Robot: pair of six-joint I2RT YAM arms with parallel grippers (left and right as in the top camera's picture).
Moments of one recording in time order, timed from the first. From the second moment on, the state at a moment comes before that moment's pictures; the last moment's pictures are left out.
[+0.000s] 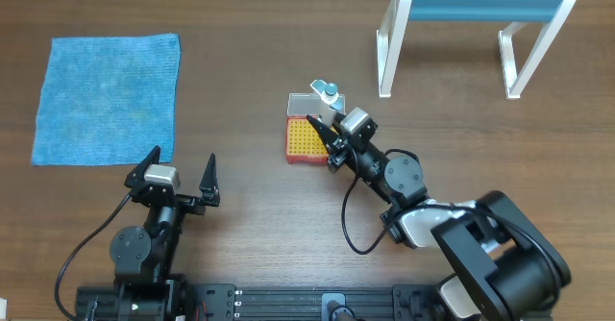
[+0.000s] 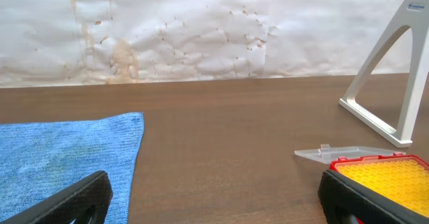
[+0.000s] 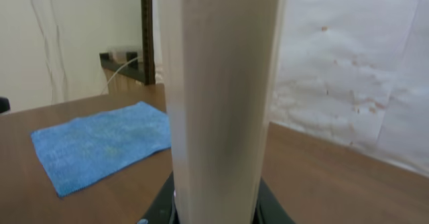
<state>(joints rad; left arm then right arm) 0.02 0.01 0.01 -0.06 0.17 -0.03 0.53 1.66 0.32 1.46 -0.26 0.04</state>
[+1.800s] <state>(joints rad) 0.02 0.01 0.01 -0.06 0.17 -0.03 0.52 1.80 0.40 1.44 -0.30 0.05</state>
